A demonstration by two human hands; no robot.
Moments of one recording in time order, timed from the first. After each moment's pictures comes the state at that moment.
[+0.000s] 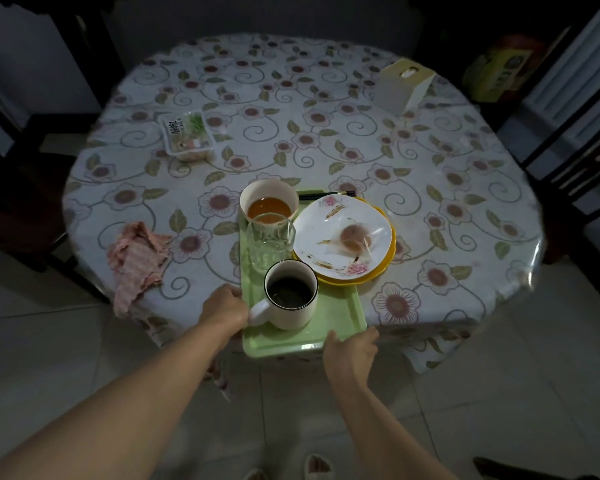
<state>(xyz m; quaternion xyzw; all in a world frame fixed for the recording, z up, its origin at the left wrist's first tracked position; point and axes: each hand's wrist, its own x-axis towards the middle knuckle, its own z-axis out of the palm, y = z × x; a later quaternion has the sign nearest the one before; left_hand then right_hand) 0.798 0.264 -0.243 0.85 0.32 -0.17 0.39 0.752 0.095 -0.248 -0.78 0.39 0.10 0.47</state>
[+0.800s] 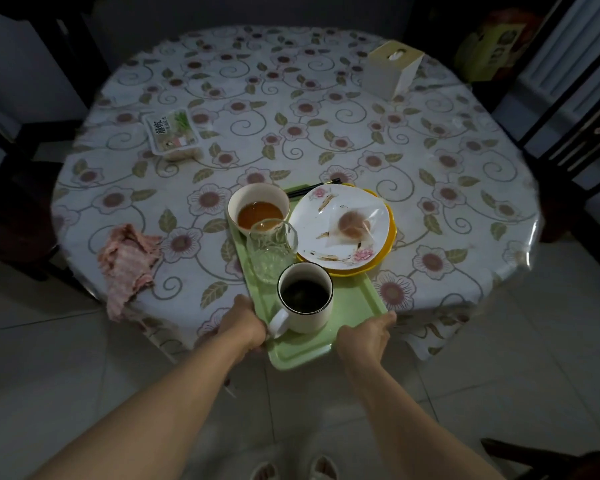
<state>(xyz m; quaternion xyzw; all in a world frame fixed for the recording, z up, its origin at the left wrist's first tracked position) 0.778 0.231 -0.246 0.83 0.28 -0.26 0.40 0.764 0.066 -0.255 -0.77 0.42 0.09 0.48</state>
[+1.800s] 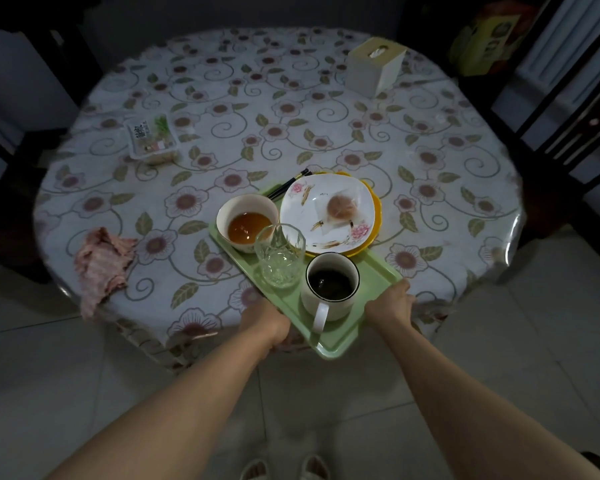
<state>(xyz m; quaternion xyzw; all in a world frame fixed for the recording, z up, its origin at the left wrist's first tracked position) 0.783 0.142 -0.239 0.83 0.29 -0.24 0.41 0.812 -0.039 -0.245 -0.85 0.35 0.14 0.37</state>
